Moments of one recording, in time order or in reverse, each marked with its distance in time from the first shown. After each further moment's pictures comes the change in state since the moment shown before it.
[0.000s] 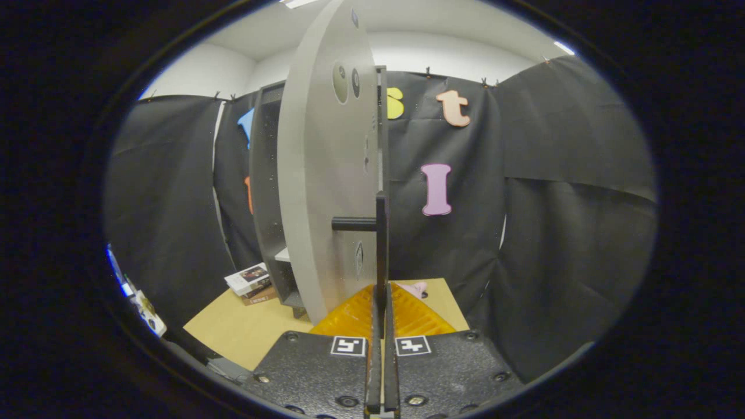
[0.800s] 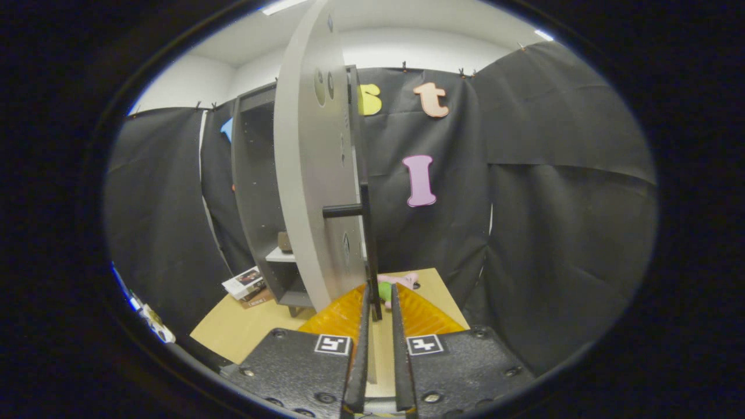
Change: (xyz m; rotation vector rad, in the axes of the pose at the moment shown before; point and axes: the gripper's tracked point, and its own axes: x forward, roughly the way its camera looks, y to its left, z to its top) arm -0.007 -0.011 -0.010 0.087 0.031 -0.018
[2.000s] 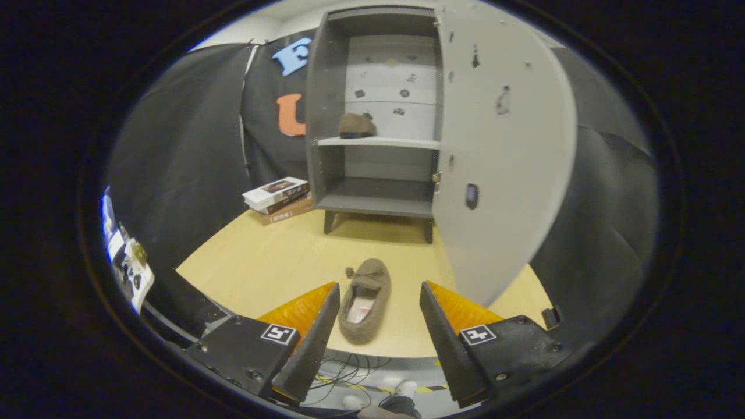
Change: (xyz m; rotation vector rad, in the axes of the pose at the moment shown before) arm 0.043 0.159 -0.280 -0.184 0.281 0.126
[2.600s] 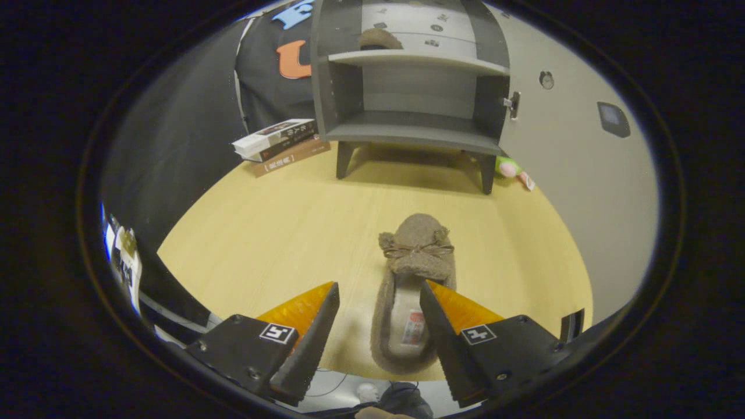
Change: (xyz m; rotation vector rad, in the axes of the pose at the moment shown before) arm 0.171 0.041 -0.069 0.037 0.252 0.022
